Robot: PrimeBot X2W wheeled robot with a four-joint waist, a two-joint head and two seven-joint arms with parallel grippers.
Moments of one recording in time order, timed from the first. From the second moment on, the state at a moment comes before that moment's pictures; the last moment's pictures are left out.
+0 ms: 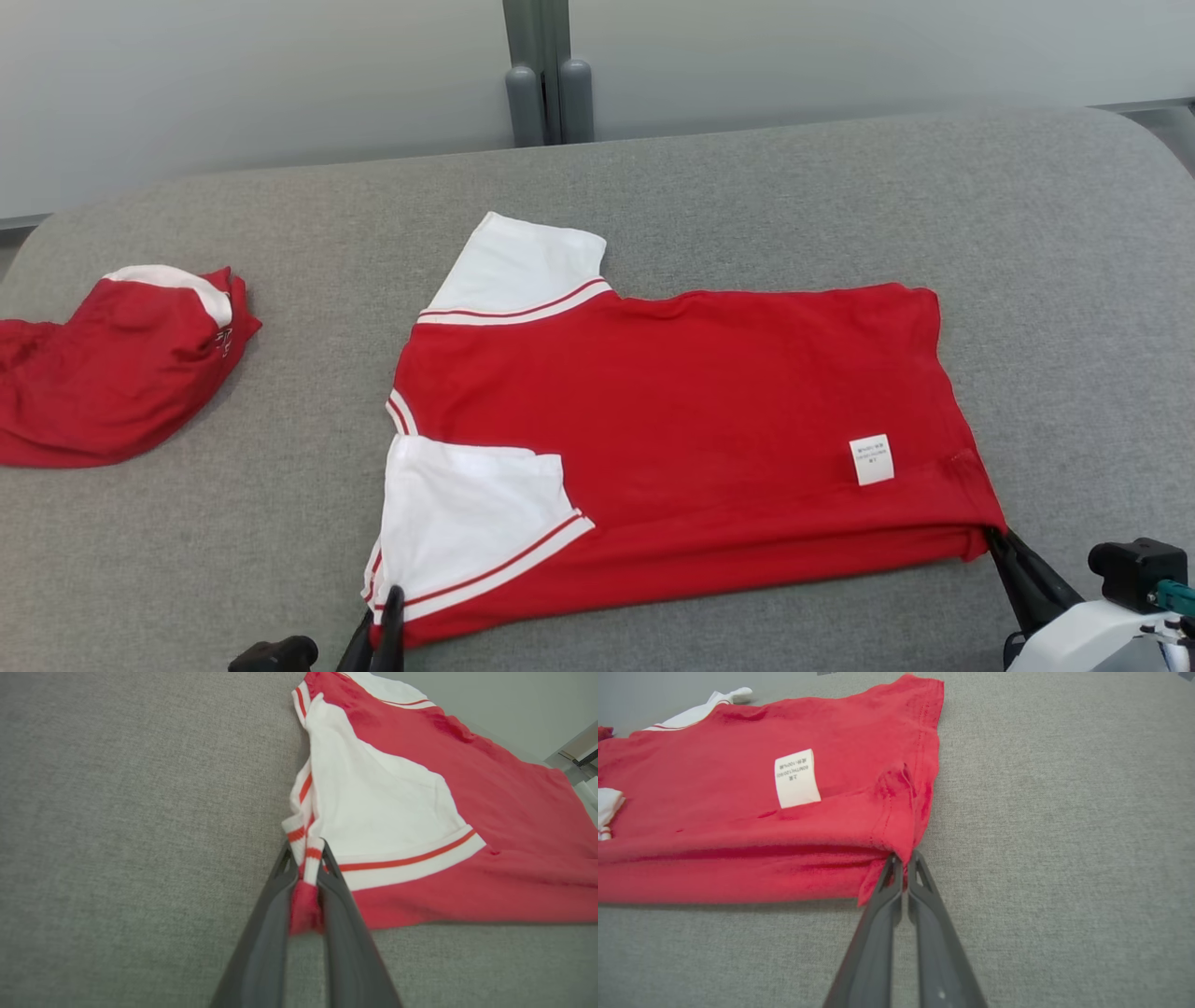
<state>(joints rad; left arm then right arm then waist) 0.04 0.11 -0.24 0.47 -0.55 -0.09 -0.26 -0.02 -0.46 0.34 0.43 0.62 0.13 -0.26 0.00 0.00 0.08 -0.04</state>
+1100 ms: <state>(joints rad) 0.00 0.09 0.03 0.18 -0.25 -0.11 -0.26 0.04 -0.21 0.05 0.10 0.30 0.13 -0.26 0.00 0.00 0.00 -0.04</state>
